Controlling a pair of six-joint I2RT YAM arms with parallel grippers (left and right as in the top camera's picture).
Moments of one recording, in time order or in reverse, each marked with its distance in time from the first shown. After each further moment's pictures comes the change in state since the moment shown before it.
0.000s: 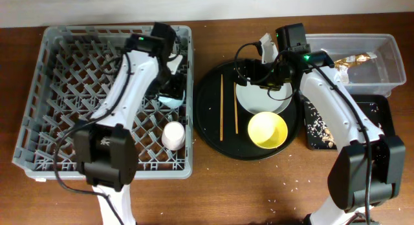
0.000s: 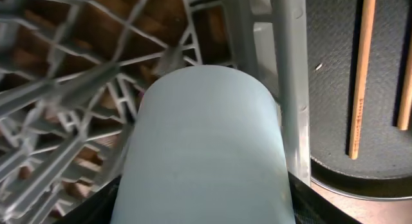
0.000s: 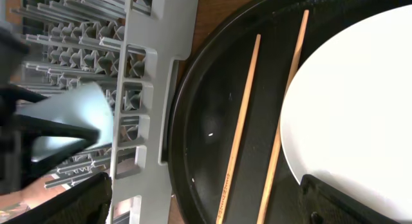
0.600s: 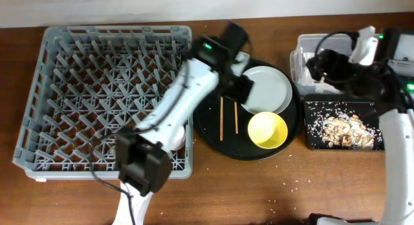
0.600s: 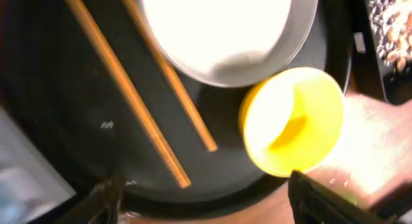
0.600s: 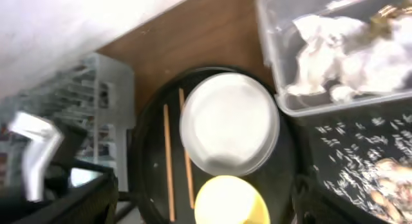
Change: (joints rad) left arm -0.365 0.098 0.274 0.025 0.113 -0.166; right arm -0.392 -0.405 0.004 -0.235 0.138 -0.007
